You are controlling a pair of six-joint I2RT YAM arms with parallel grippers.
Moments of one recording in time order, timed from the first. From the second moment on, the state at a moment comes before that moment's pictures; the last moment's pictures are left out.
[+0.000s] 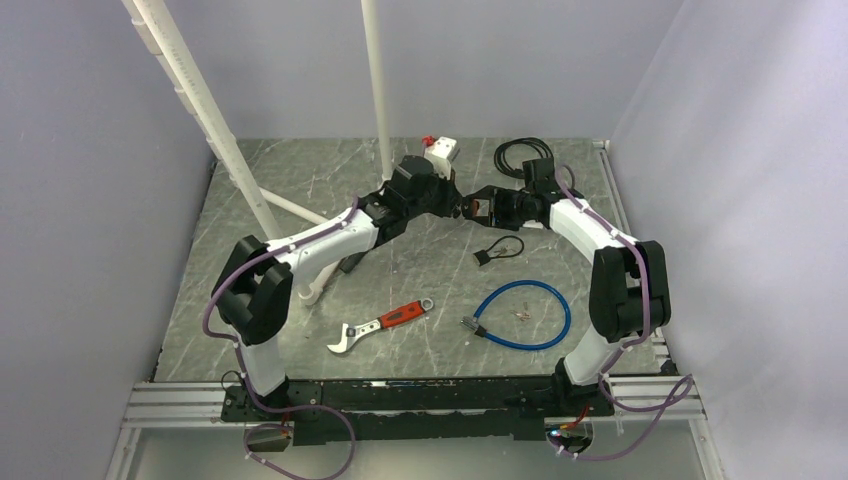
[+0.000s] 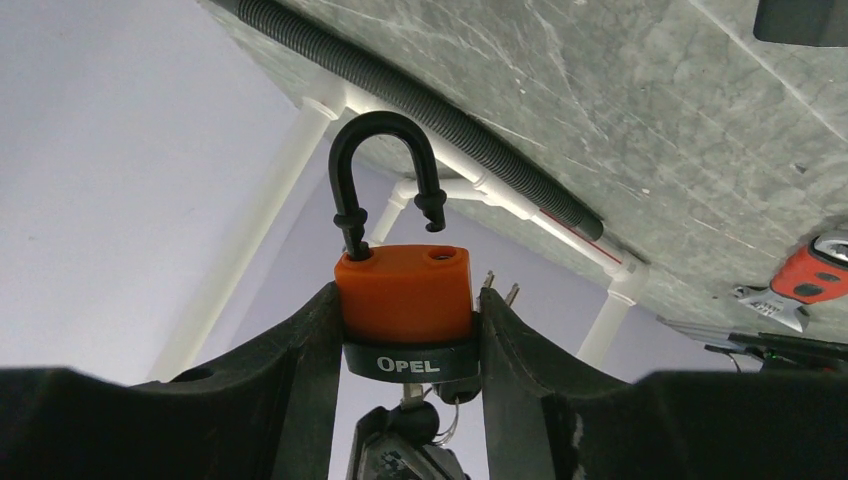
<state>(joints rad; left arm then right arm) -0.77 1.81 1.42 0.05 0.00 -0.30 0.18 1.67 1.16 -0.40 -0.49 1.86</state>
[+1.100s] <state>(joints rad) -0.73 1.81 1.43 0.04 0.04 -0.58 0.19 1.67 1.15 -0.24 -0.48 1.89</state>
